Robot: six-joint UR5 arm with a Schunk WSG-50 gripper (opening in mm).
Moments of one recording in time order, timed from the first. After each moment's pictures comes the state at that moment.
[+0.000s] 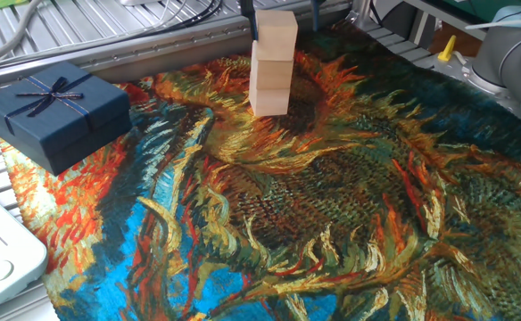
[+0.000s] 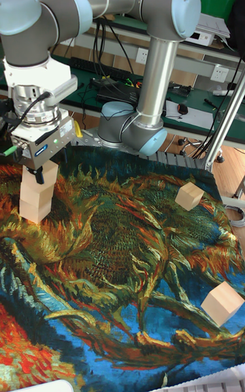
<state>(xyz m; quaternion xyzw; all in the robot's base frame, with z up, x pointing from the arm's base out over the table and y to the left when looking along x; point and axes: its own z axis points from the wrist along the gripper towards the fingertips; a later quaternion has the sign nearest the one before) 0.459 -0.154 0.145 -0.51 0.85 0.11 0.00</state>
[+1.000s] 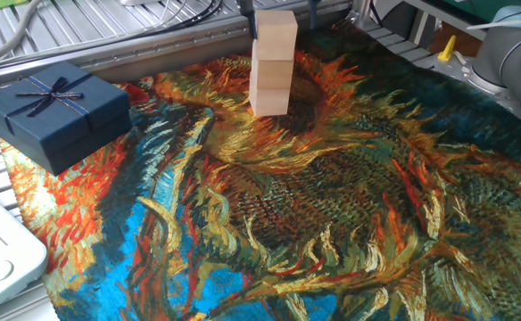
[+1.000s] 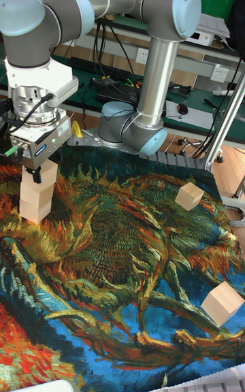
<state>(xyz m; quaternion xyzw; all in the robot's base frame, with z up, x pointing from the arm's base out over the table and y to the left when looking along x) 0.461 -0.166 0.143 -0.53 0.84 0.09 -0.01</state>
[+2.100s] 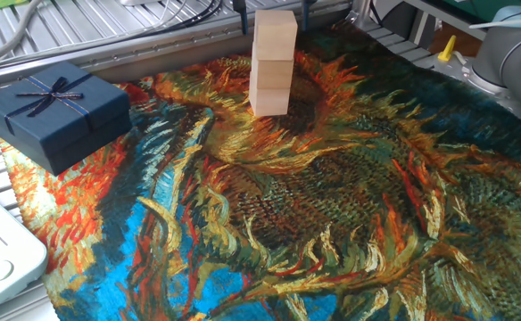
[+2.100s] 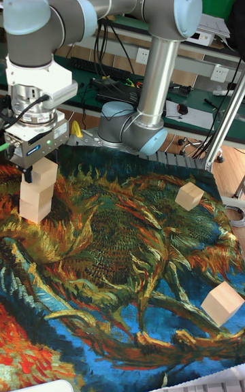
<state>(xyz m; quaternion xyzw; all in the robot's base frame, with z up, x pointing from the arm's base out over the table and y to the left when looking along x) 0.459 -0.181 0.140 -0.49 0.87 0.06 -0.03</state>
